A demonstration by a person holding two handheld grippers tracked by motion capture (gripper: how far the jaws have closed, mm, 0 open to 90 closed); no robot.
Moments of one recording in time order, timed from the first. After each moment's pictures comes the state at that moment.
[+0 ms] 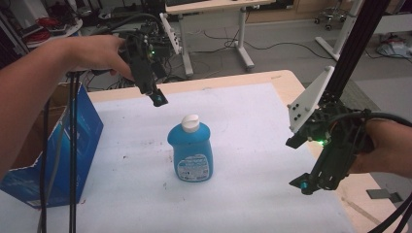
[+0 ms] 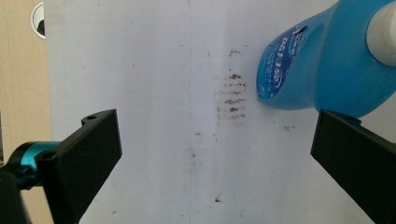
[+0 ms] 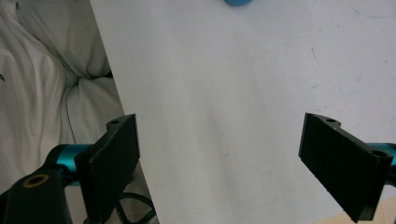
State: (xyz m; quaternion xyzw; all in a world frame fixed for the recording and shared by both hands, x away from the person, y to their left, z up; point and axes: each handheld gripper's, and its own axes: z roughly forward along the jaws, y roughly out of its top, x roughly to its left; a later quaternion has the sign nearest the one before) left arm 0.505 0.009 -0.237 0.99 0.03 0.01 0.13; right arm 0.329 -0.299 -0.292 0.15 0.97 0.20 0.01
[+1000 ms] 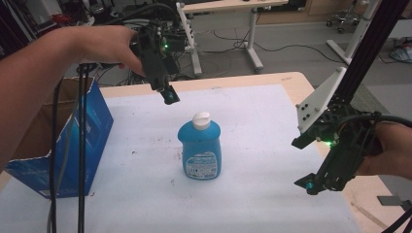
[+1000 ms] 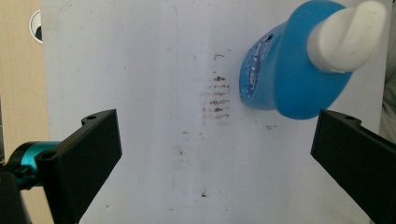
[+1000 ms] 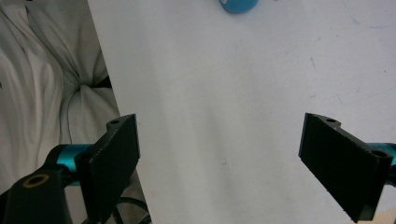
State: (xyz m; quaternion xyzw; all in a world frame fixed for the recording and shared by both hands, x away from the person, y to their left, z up) left arm 0.478 0.005 -0.216 0.99 0.03 0.01 0.13; right arm 0.332 -0.294 -0.294 0.14 0.97 0.21 0.01
